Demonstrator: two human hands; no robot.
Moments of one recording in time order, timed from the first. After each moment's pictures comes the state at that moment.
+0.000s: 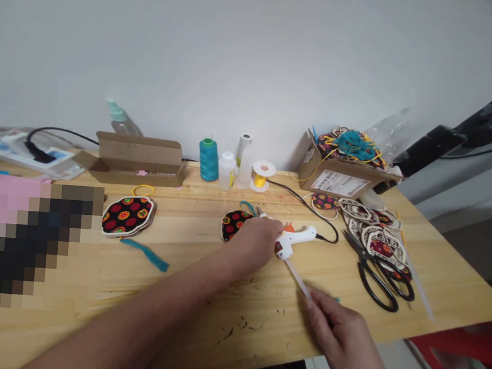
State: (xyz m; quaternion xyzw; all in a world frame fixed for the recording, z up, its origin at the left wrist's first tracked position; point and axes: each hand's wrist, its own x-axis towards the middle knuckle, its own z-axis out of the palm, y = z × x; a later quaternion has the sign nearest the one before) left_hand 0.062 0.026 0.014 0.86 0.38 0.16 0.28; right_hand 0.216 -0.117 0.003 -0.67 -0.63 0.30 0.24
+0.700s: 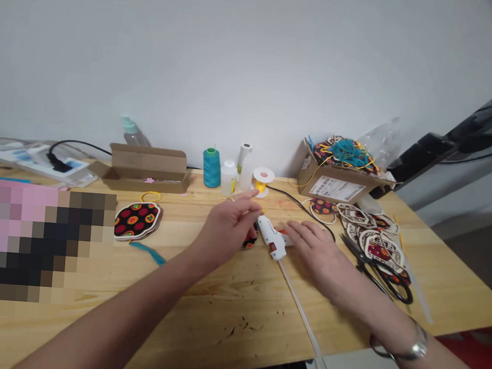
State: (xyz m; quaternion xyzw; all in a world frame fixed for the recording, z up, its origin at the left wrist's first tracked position) left_hand 0.022 0.026 0.040 0.73 0.42 0.40 0.37; right_hand 0.236 -0.028 0.026 -0.49 -0.87 -0.03 0.07
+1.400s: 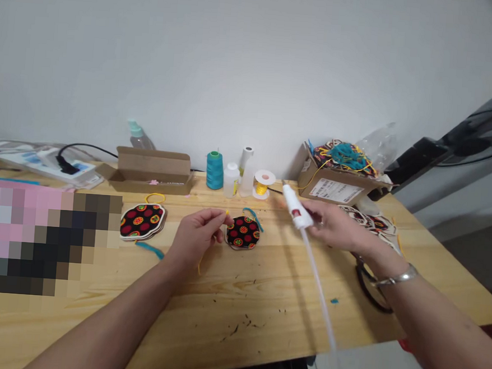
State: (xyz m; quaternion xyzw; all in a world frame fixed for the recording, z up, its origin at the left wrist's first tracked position) left_hand -0.020 0.026 0.002 0.47 0.50 0.47 0.56; right_hand 0.256 0.027 0.062 -0.48 -0.83 0.21 0.17
